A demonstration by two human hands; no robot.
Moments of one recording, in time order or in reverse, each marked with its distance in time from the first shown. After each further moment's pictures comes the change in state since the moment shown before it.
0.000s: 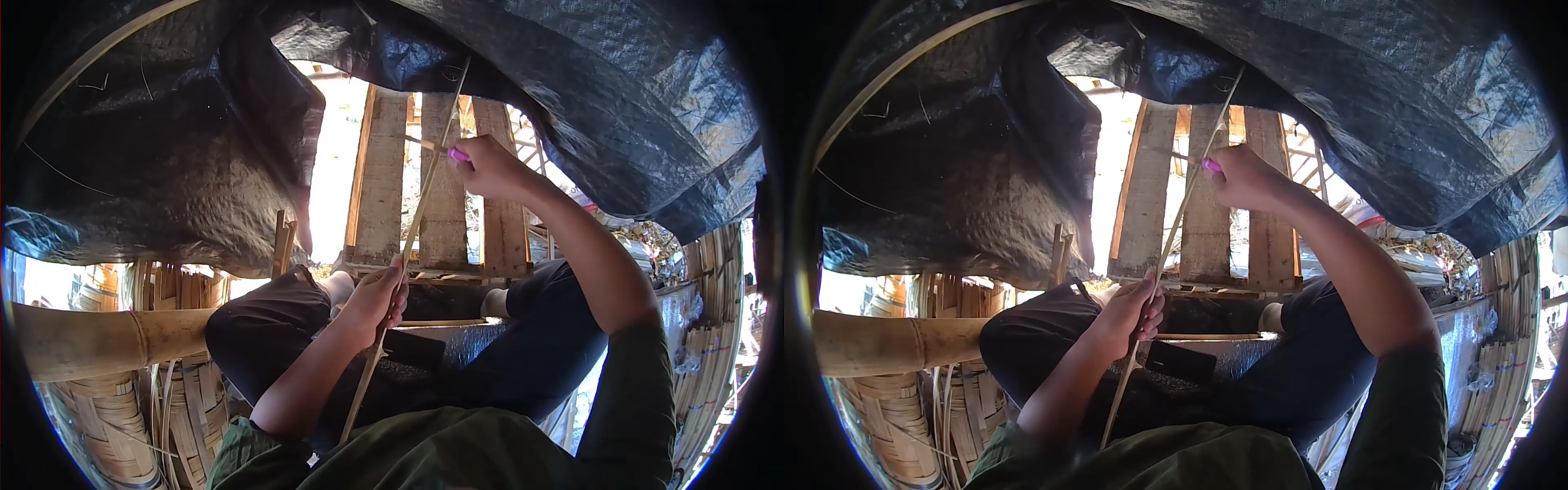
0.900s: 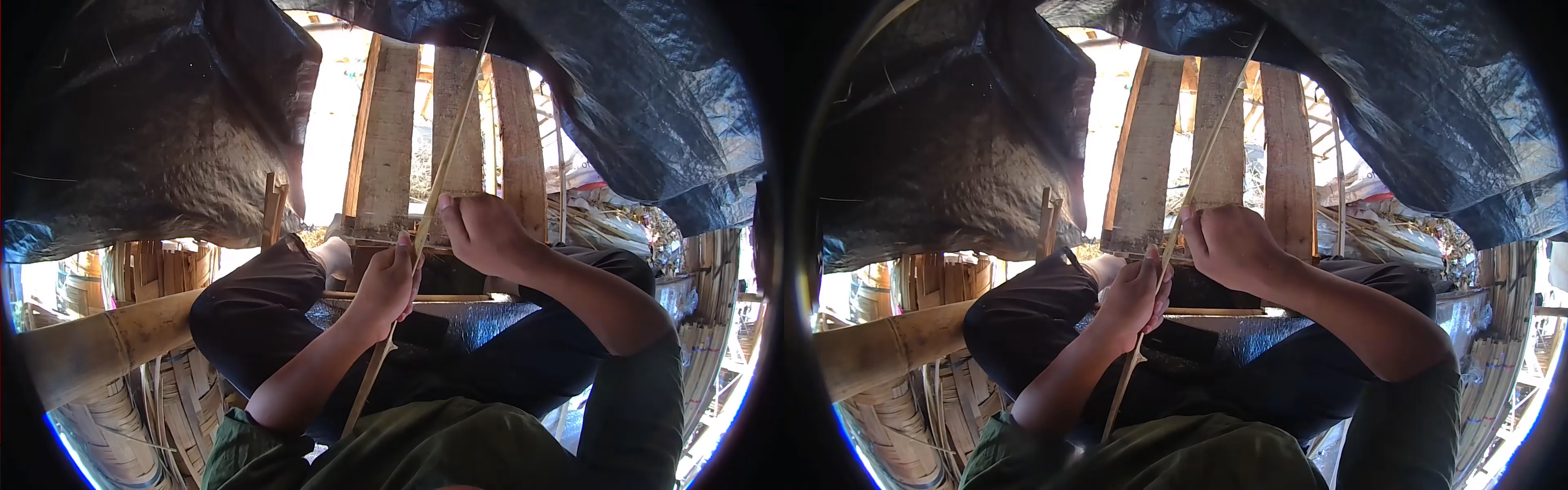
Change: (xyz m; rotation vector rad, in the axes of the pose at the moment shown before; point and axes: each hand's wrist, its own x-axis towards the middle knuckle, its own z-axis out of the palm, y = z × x) left_hand 0.009 -0.004 0.009 0.147 0.123 0.012; right_hand -0.070 -0.058 0.065 0.089 -0.128 0.031
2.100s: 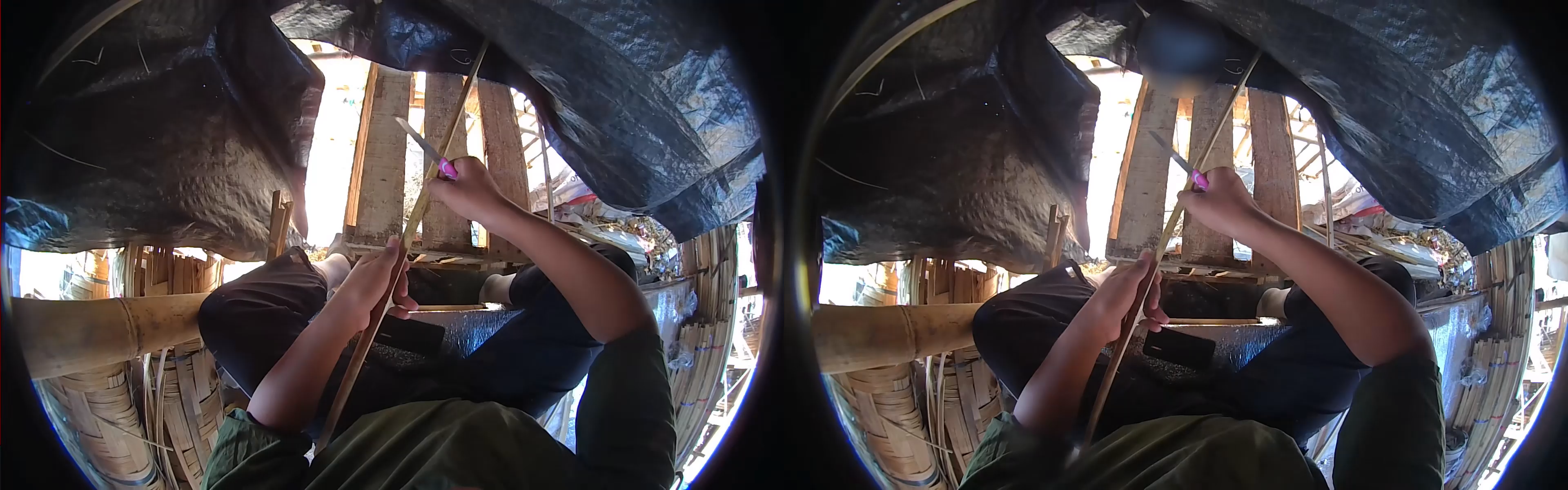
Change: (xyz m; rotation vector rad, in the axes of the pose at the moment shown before) left_hand -0.016 0.017 -0.012 0.001 -0.025 -0.120; right_hand 0.047 0.027 -0.006 0.350 0.157 0.256
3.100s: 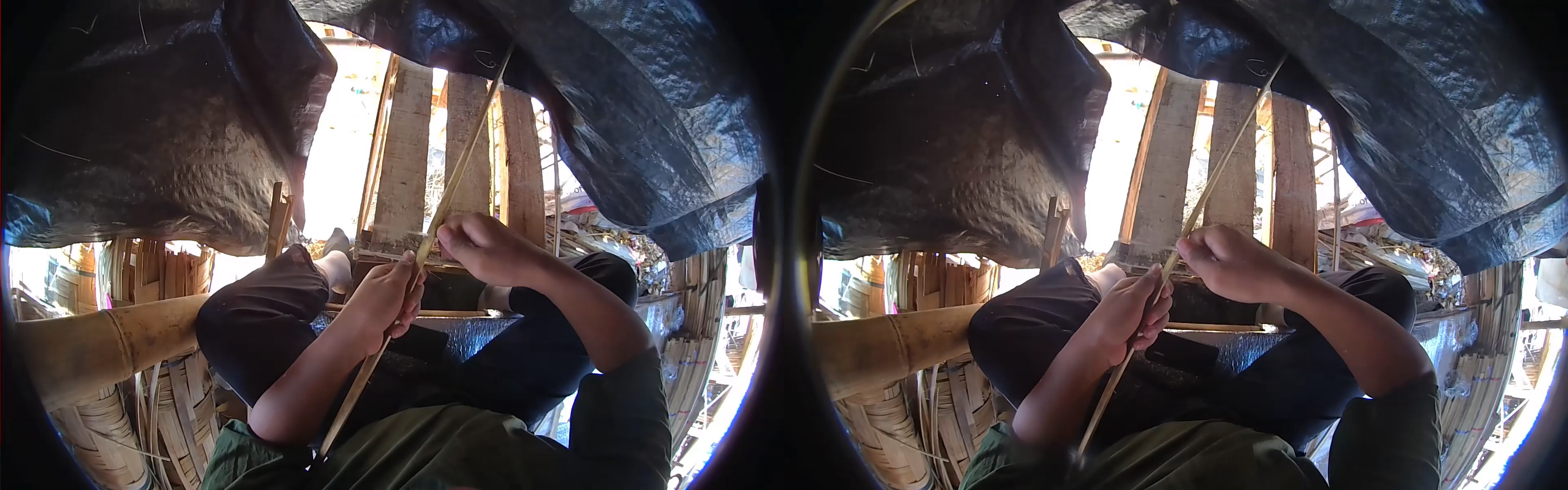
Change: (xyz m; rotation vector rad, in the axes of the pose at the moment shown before) left_hand -0.013 0.011 -0.017 -0.162 -0.141 0.017; right_hand -0.047 -0.041 0.003 -0.037 -0.457 -0.167
